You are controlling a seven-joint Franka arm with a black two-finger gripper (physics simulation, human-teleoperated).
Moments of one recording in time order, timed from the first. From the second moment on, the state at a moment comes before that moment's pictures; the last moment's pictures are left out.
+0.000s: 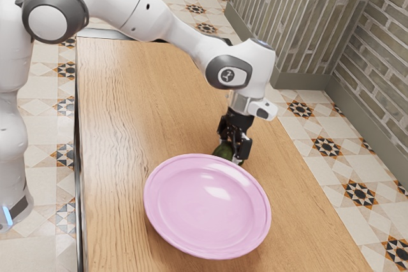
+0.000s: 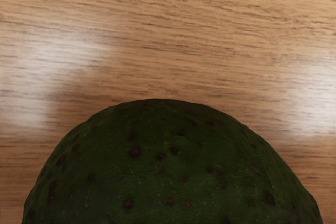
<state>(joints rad) 0.31 0.19 -0.44 -1.86 -0.14 1.98 -0.13</state>
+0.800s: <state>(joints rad) 0.04 0.22 -0.39 -1.59 -0.04 1.92 -0.13</state>
